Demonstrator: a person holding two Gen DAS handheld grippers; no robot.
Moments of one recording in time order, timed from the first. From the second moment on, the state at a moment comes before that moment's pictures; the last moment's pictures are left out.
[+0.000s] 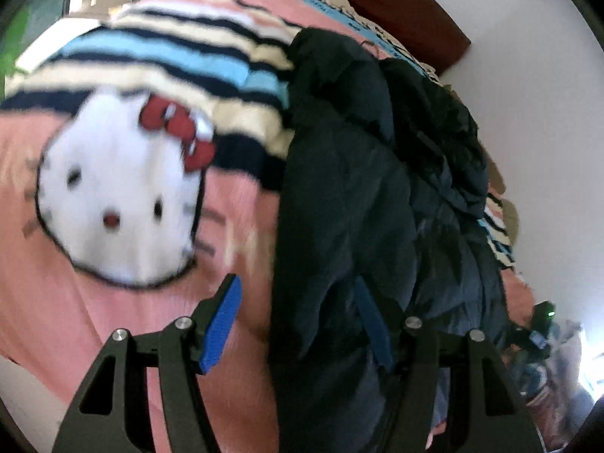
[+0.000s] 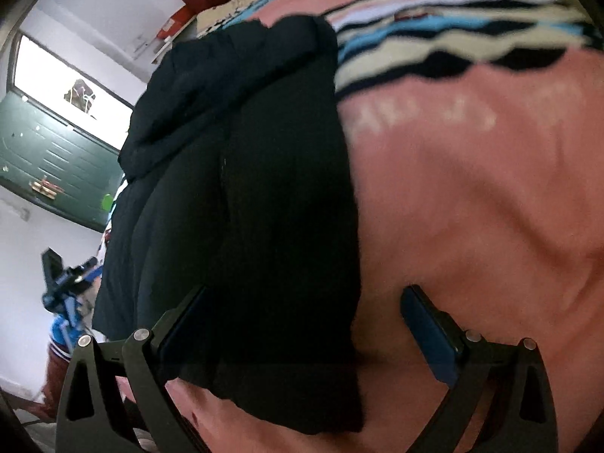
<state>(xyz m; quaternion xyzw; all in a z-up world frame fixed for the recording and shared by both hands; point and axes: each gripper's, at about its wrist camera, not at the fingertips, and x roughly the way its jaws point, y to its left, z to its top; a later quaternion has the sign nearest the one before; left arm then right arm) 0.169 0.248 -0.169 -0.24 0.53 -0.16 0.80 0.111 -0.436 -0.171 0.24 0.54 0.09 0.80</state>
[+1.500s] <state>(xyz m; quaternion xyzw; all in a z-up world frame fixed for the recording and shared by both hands) 0.221 0.178 -0.020 -0.42 0.42 -0.33 0.74 0.211 -0.421 -0.079 0.39 0.35 0.27 0.81</state>
